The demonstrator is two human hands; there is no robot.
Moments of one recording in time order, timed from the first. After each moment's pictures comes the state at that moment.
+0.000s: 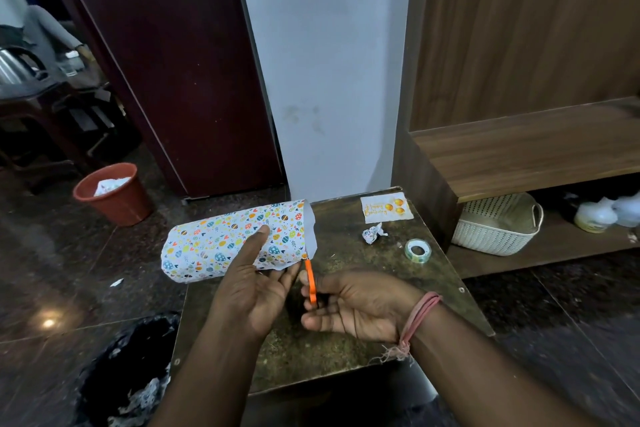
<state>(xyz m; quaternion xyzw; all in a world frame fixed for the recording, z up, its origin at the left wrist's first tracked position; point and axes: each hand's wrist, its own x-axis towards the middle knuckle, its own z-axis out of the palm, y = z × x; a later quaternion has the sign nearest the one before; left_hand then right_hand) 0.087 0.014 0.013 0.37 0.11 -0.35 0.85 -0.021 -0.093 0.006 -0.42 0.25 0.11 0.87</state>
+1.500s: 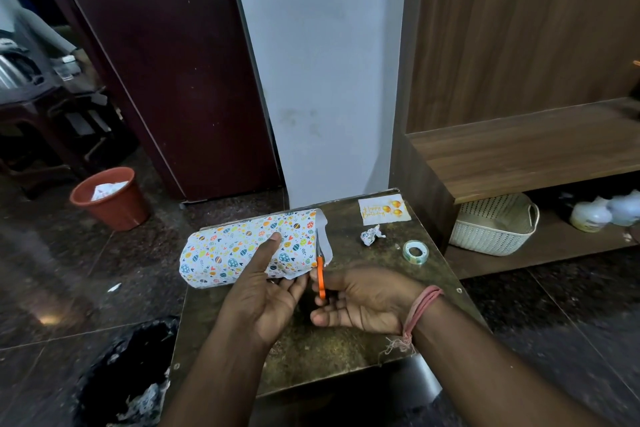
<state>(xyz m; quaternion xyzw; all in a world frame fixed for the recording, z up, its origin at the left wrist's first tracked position) 0.077 0.011 0.010 0.38 0.12 -0.39 0.83 -0.021 -0.107 -0.001 -0.45 0.27 0.08 0.85</state>
